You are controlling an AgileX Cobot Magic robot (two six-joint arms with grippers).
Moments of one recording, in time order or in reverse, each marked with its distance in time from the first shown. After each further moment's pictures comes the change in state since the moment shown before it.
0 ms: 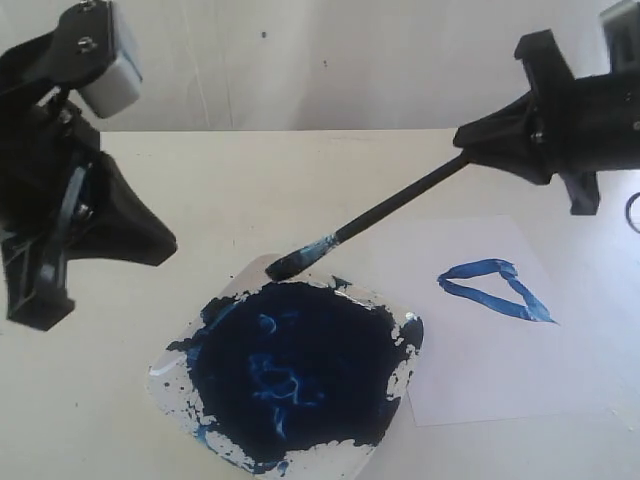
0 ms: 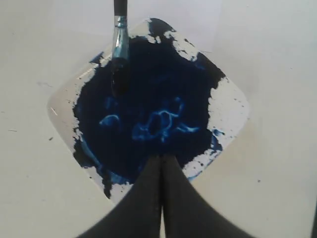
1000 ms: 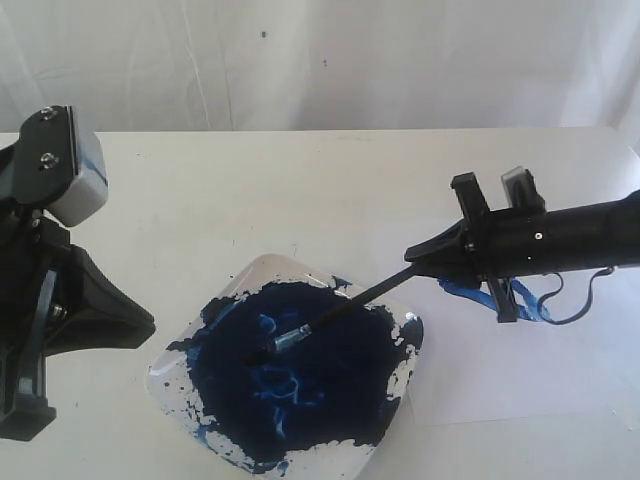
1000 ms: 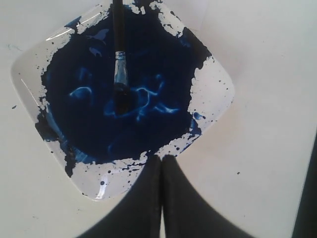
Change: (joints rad) left arm 0.000 -0.120 0.264 -0.058 -0.140 -0.012; right arm 0.029 0.502 -0.016 0.127 0.097 -0.120
